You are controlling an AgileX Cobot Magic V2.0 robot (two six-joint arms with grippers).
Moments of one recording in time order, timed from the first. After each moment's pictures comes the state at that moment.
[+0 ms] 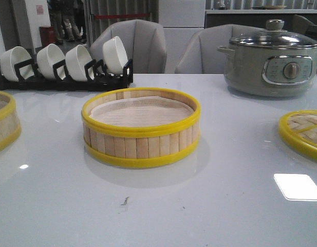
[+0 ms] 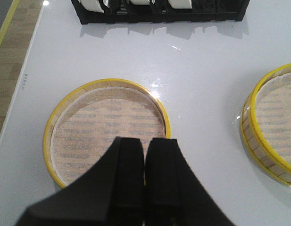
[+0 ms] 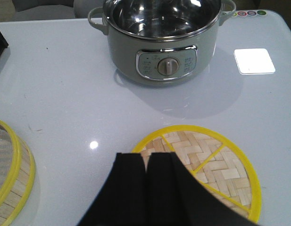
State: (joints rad) left arm -0.13 1.20 -1.36 0.15 0.98 -0.12; right arm -0.05 1.09 -1.00 0.02 0.46 0.09
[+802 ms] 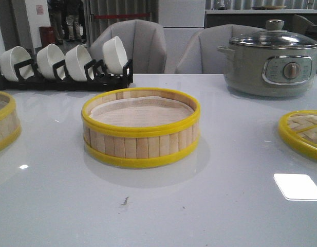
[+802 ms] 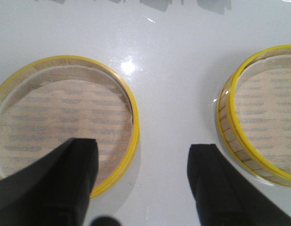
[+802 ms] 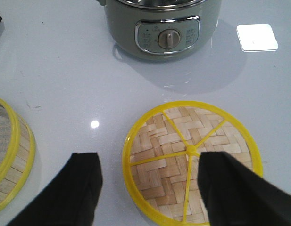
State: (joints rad) left arm -0.13 1.37 -1.36 0.03 0.94 -0.12; right arm -0.05 1.09 -1.00 0.03 0.54 0.09
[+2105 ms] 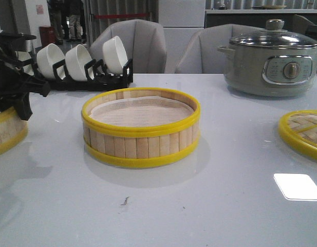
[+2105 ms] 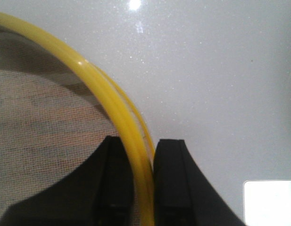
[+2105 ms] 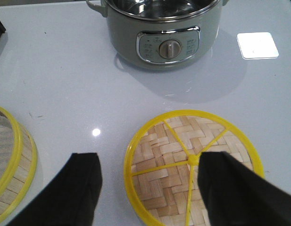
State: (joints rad) left arm -0.16 1.96 -1.36 0.09 0.60 -0.07; right arm -0.05 1.09 -1.00 0.04 0.51 0.09
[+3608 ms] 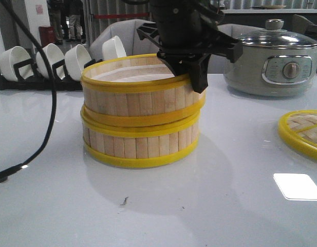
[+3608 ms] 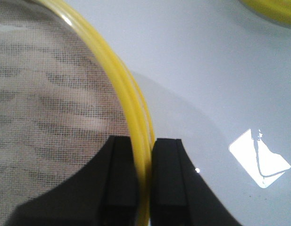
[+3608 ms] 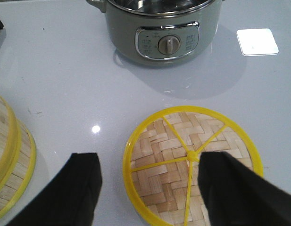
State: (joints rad) left arm -0.81 2.07 -1.89 0.07 0.94 -0.05; right arm -0.05 1.09 -1.00 0.04 0.52 0.09
